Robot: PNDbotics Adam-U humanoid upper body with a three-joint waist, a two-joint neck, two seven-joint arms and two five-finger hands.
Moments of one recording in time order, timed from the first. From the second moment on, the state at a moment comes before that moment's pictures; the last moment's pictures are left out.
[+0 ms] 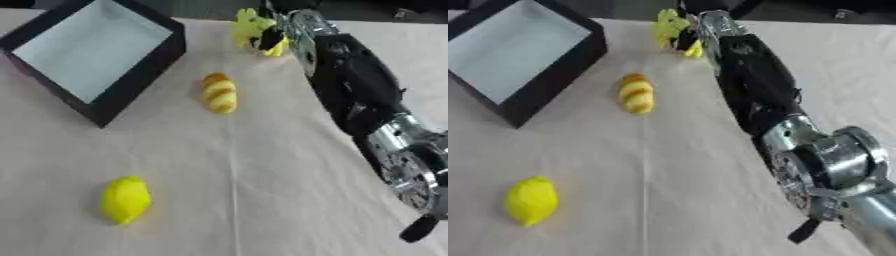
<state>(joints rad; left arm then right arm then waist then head) -0.13 0.19 0.21 -1.89 0.06 0.01 0.12 -1.40 -0.23 -0.06 -0.44 1.40 0.02 0.04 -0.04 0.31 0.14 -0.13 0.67</state>
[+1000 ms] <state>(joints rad) -0.11 0.20 0.21 -1.89 0.06 0.01 0.12 -1.45 -0.23 0.00 -0.56 1.26 -0.09 0.13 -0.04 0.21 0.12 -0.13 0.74</state>
